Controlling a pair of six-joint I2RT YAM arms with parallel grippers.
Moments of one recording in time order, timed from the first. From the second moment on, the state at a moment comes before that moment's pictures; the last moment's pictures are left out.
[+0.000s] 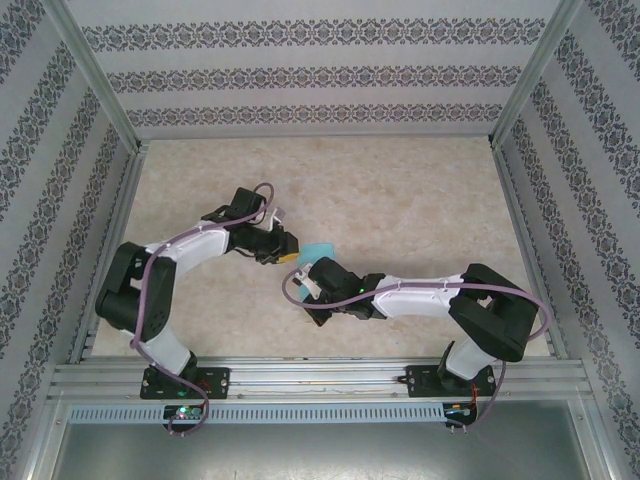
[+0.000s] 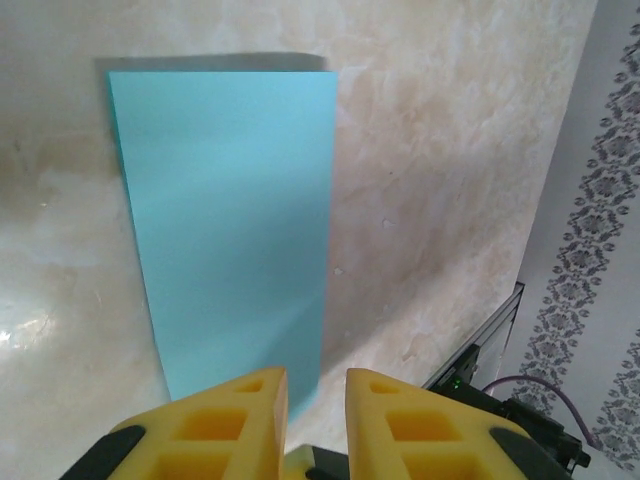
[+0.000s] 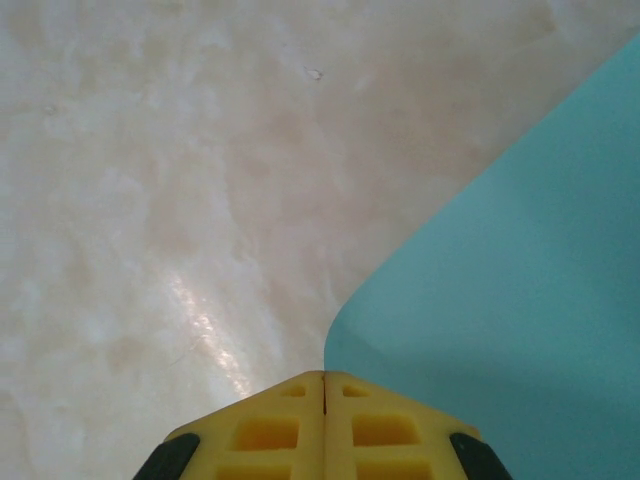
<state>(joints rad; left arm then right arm) -0.36 1.69 1.01 -0.38 0.73 -0.69 1.01 1.58 0.74 -0.07 -0.13 0.22</state>
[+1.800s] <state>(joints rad) -0.42 1.97 1.10 -0.39 0.72 -0.59 0.78 1.60 0.70 -0.08 -0.16 0.39</state>
